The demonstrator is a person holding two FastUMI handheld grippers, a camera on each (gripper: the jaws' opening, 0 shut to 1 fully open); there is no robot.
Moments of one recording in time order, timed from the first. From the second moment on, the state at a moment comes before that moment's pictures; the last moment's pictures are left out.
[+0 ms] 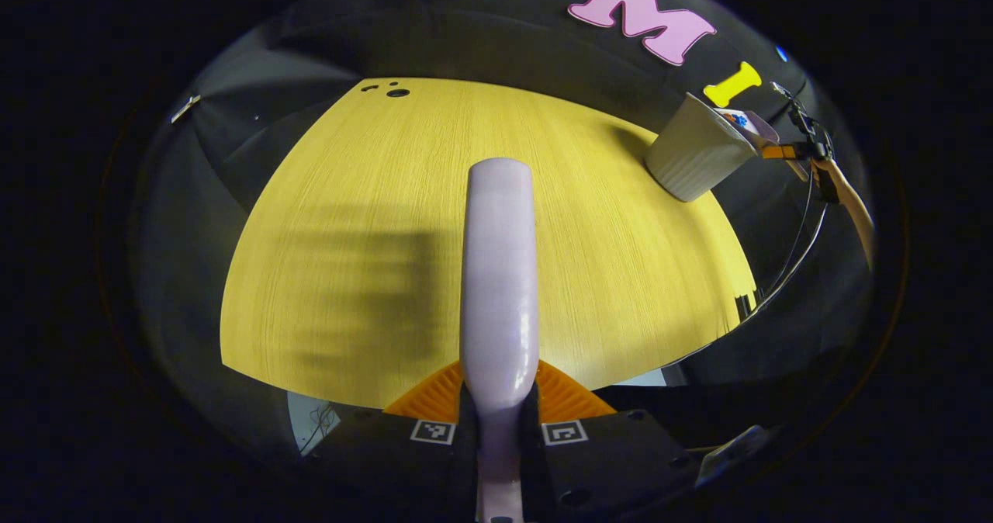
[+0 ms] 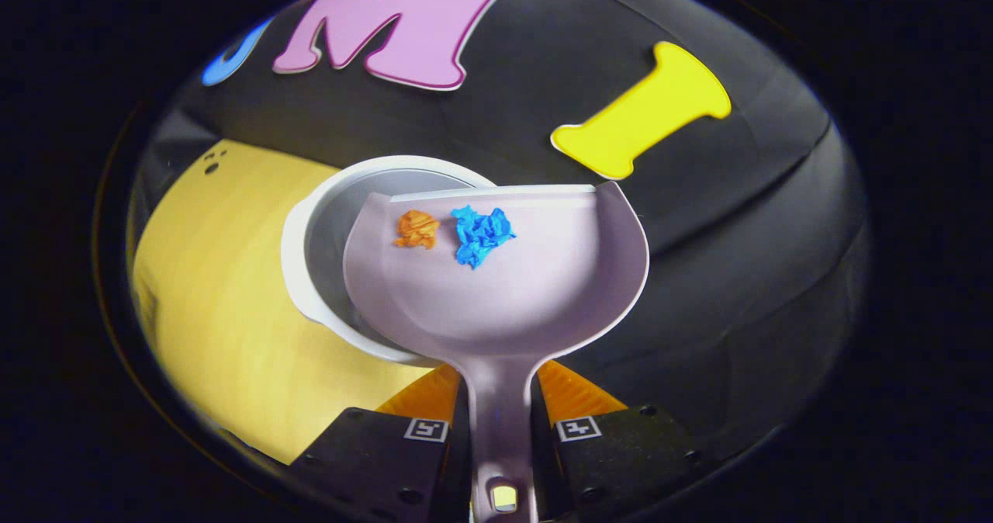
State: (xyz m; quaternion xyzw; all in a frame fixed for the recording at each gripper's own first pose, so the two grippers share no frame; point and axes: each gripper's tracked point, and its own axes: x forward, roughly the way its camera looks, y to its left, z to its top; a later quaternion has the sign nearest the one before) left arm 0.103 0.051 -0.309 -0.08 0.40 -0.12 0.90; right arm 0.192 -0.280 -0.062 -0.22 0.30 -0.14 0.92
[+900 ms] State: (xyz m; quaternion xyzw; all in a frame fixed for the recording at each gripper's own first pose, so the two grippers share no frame) left arm 0.102 0.053 -0.319 -0.06 0.44 -0.12 0.89; right arm 0.207 -0.289 -0.034 -0.59 0.21 -0.19 0.75
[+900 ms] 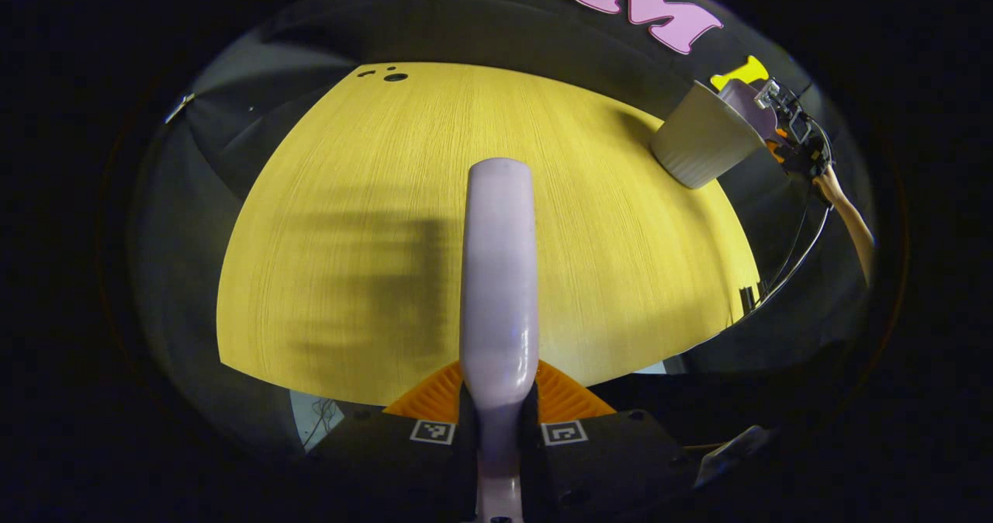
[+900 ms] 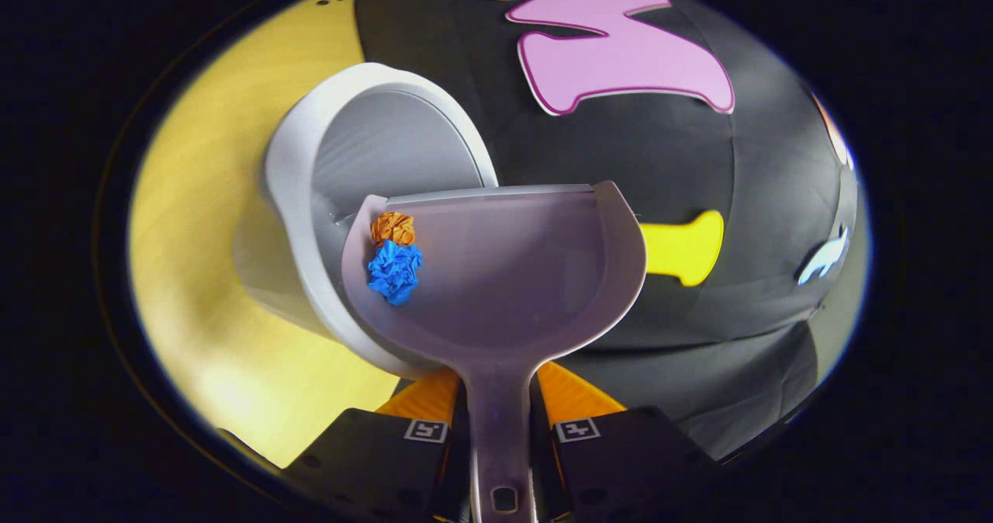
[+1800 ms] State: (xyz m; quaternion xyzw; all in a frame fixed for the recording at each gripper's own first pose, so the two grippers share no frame) left arm 0.116 0.030 -0.282 -0.03 0.40 -0.14 0.91; right arm 0.200 -0.294 -0.037 -0.60 0.23 -0.16 0.75
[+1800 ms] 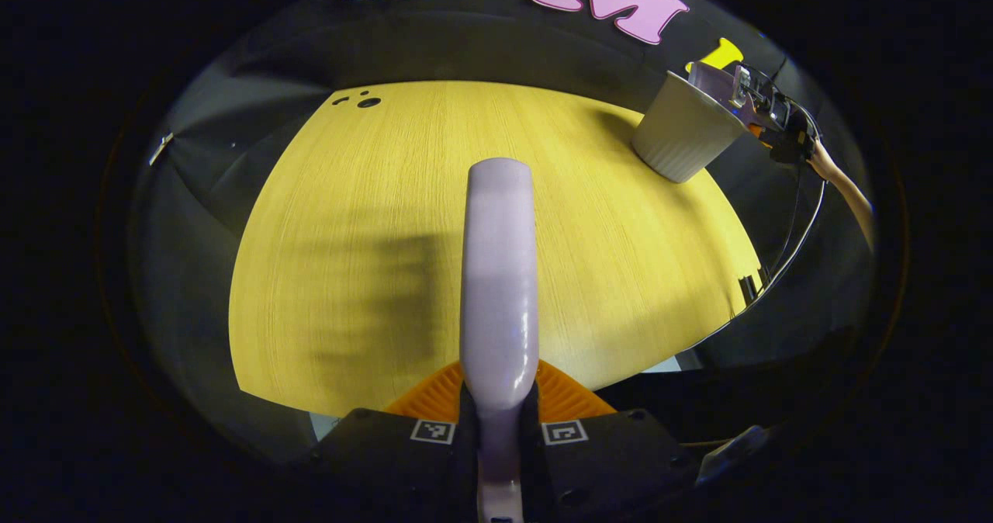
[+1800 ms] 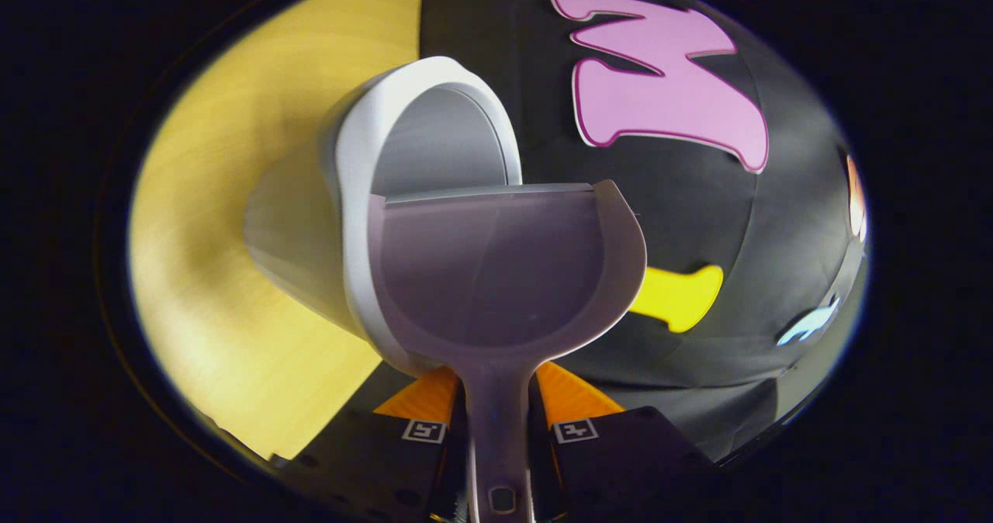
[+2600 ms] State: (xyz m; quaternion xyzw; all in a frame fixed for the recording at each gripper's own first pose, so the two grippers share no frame) left arm 0.133 0.015 -0.221 -0.05 0.31 -0.11 0.94; right arm 0.200 -0.288 -0.037 -0.07 0.22 -0.18 0.96
